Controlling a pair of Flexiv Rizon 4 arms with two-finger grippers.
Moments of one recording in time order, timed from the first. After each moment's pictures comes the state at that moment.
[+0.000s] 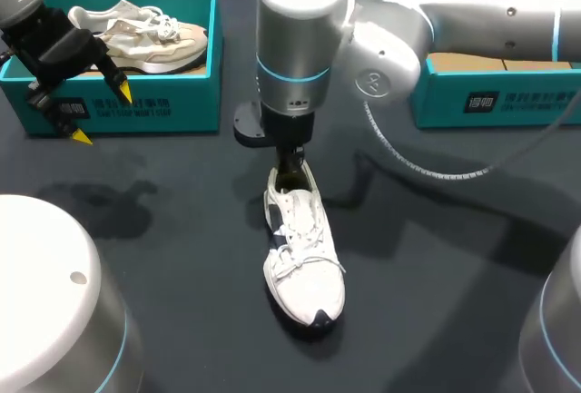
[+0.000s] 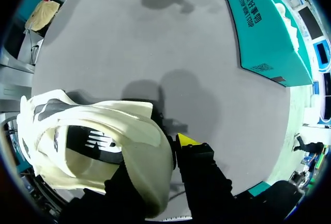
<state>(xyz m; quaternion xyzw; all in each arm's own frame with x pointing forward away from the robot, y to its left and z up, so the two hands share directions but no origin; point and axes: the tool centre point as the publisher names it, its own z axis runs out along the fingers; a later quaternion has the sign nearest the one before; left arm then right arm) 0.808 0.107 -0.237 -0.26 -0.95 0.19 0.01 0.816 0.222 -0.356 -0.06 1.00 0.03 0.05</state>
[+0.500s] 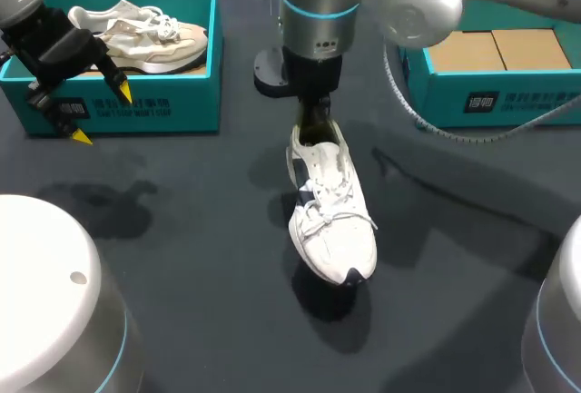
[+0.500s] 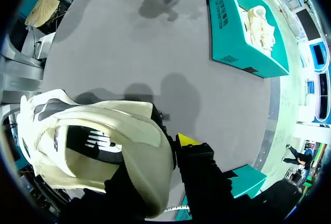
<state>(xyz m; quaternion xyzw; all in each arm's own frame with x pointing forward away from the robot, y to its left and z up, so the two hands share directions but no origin) 0.808 0.107 -0.237 -0.26 -0.95 0.19 0.01 0.836 0.180 -0.259 -0.06 1.00 0.02 0.07</state>
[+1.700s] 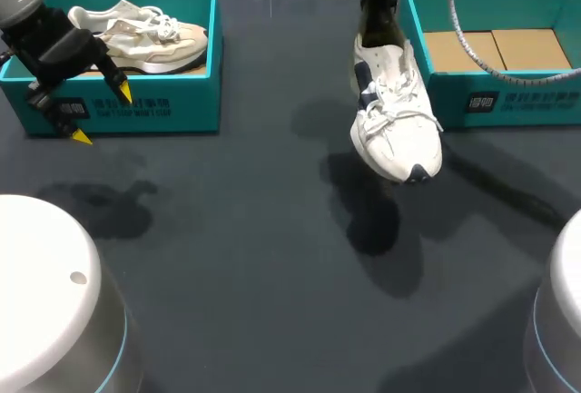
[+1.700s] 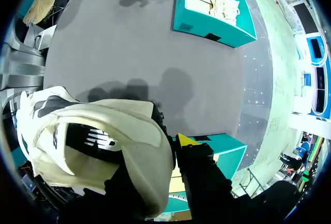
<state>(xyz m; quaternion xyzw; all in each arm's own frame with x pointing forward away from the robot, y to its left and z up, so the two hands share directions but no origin) 0.808 0.107 -0.237 -0.26 -0.95 0.19 0.01 0.936 0.078 -0.166 -0.05 0.99 -0.02 0.09</state>
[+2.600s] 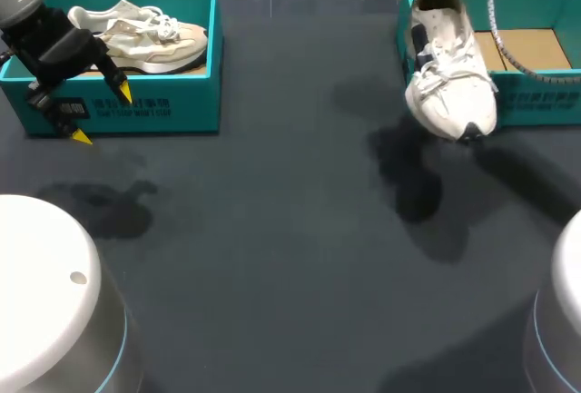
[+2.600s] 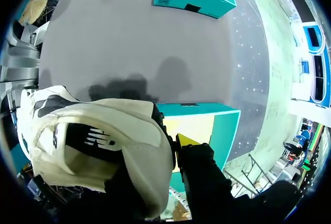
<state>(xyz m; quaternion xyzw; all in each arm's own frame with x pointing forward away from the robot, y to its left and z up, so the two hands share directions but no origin) 0.808 0.107 -0.237 -0.26 -0.95 0.19 0.01 0.993 -0.030 -0.145 -0.02 0.99 -0.06 0.10</state>
